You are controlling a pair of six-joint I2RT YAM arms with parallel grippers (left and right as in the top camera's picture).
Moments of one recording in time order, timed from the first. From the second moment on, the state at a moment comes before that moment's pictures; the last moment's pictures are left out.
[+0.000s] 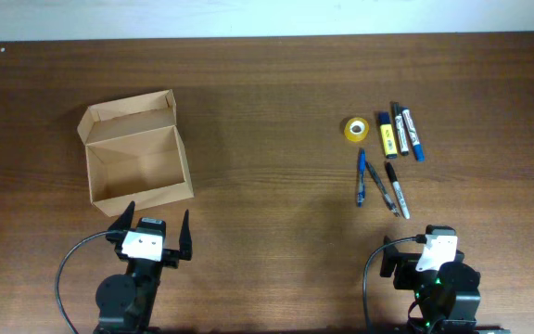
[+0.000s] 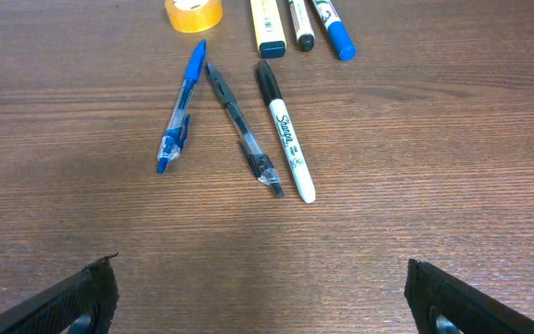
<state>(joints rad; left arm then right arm) -0.05 0.07 0.02 -0.09 0.07 0.12 -0.07 0.01 0.18 -0.75 -0.03 0.03</state>
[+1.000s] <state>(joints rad) -0.06 0.34 0.61 -0.57 0.19 0.01 -0.07 0.01 0.17 -0.75 -0.03 0.03</state>
